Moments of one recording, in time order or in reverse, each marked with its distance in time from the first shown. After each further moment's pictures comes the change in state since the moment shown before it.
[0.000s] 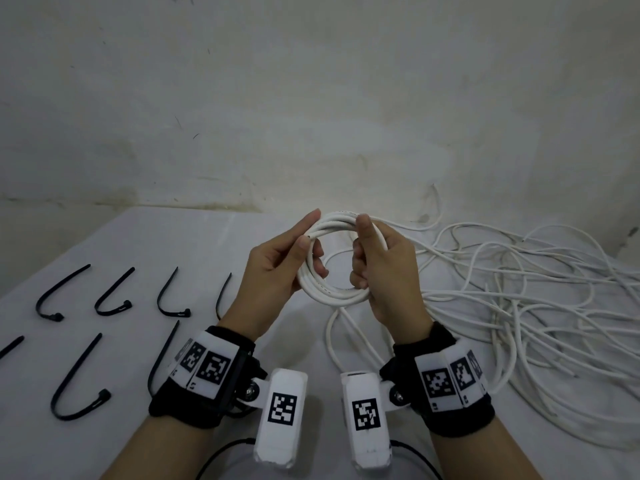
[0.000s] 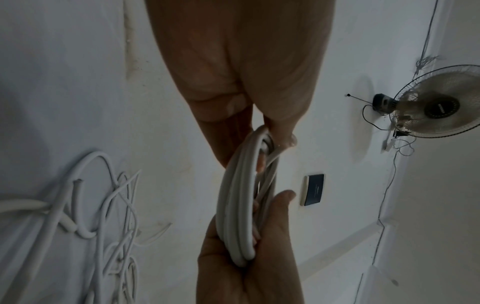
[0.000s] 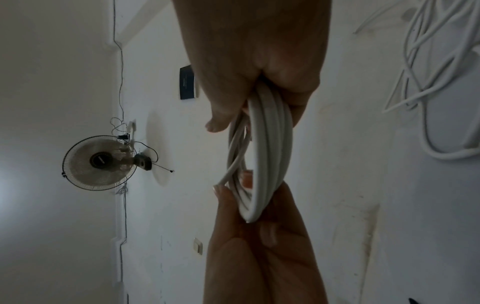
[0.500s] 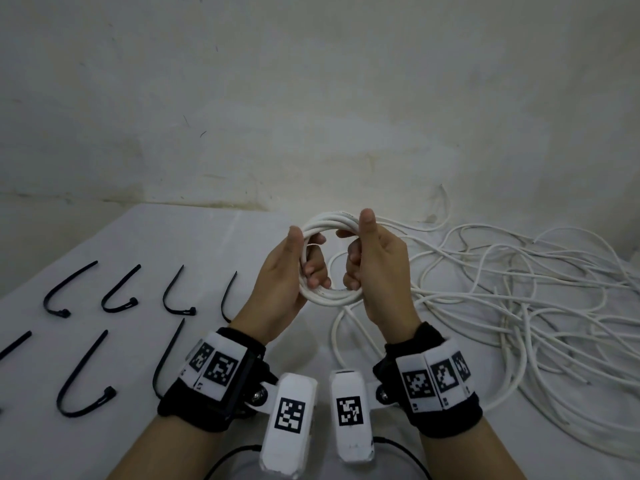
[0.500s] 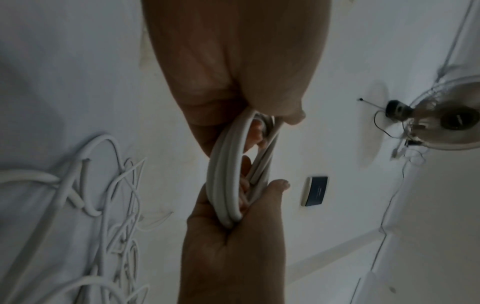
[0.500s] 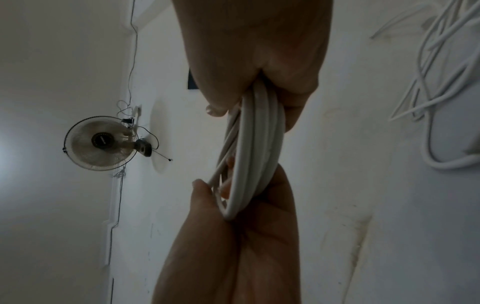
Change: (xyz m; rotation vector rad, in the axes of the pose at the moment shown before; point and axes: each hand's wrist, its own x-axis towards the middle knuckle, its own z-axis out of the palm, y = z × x) left_hand 0.002 0.001 0.008 -0.213 0.011 -0.143; right_hand 0.001 0.007 0.015 -0.080 0.026 0.019
